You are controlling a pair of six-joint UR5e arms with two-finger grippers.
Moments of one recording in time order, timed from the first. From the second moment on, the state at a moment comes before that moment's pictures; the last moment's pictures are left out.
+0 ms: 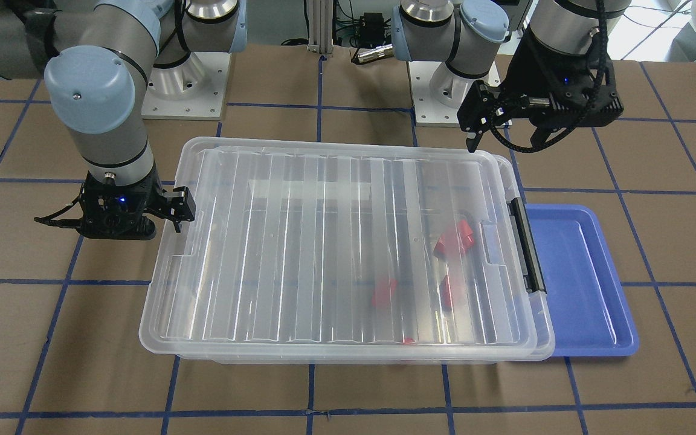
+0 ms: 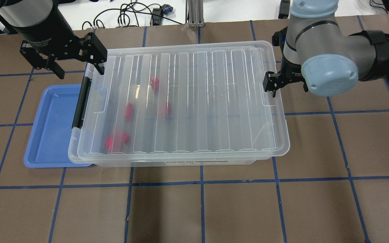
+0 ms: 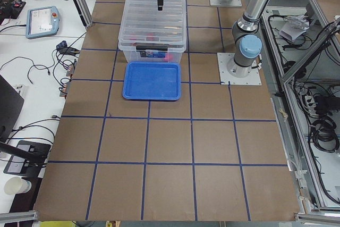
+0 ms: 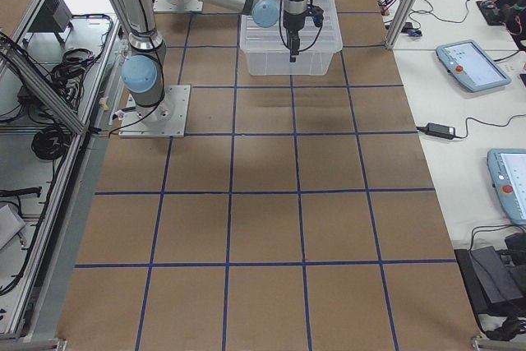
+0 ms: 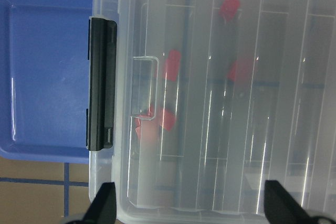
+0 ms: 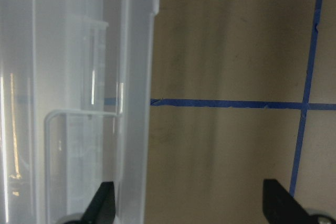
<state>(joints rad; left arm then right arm) -1.55 -1.57 -1.48 -1.64 1.58 -0.04 1.59 -1.41 1.75 -1.91 -1.73 -0.04</state>
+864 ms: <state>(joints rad) -1.54 -1.65 -1.46 -1.64 1.58 -0.04 1.50 -1.41 1.75 -1.90 -1.77 -0.05</state>
